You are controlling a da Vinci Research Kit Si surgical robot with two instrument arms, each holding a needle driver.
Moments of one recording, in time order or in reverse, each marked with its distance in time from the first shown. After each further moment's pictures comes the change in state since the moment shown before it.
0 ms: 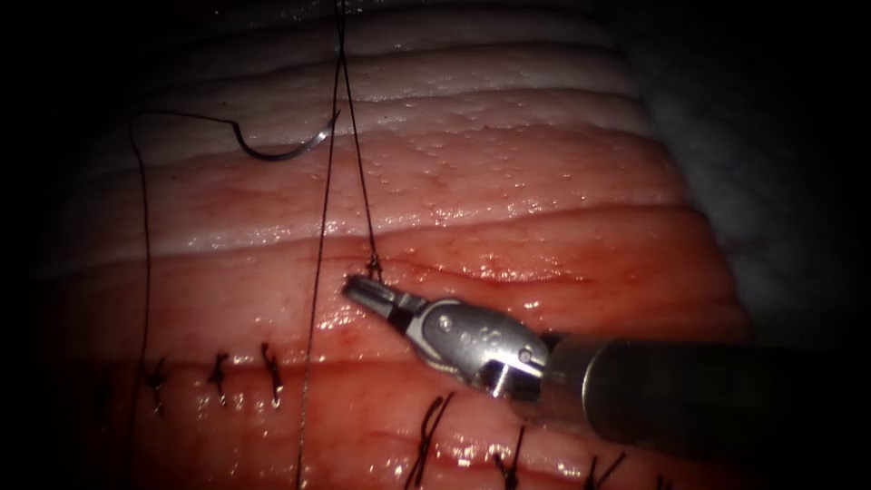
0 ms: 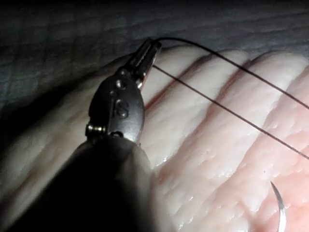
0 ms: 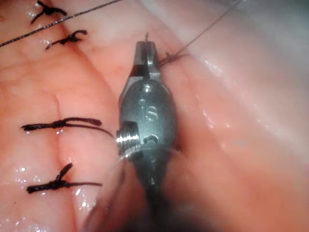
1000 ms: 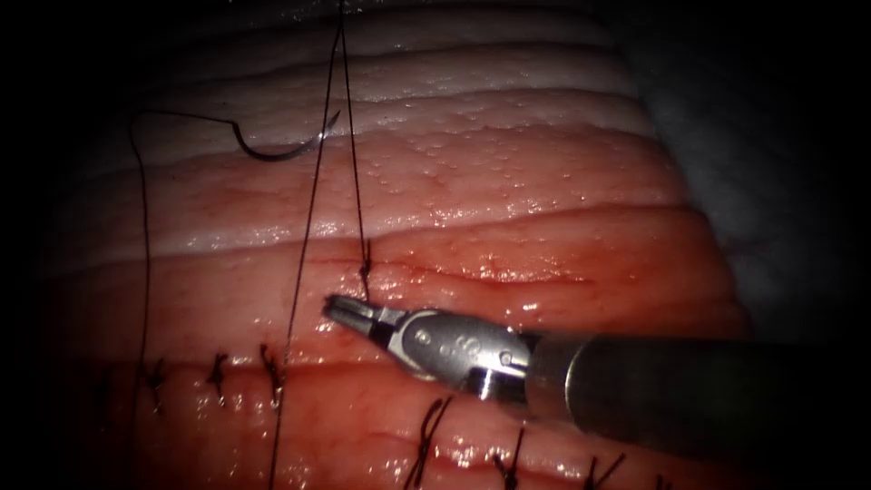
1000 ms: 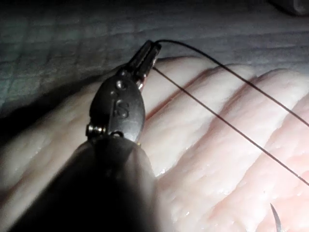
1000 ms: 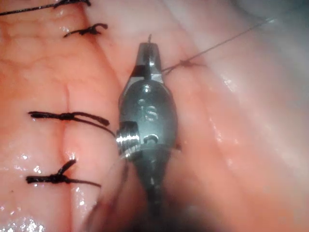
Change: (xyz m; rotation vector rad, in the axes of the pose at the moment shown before) right arm -0.001 -0.002 0.000 0.100 -0.022 -0.061; left arm 0.000 -0.001 0.001 -0.015 0.058 -0.041
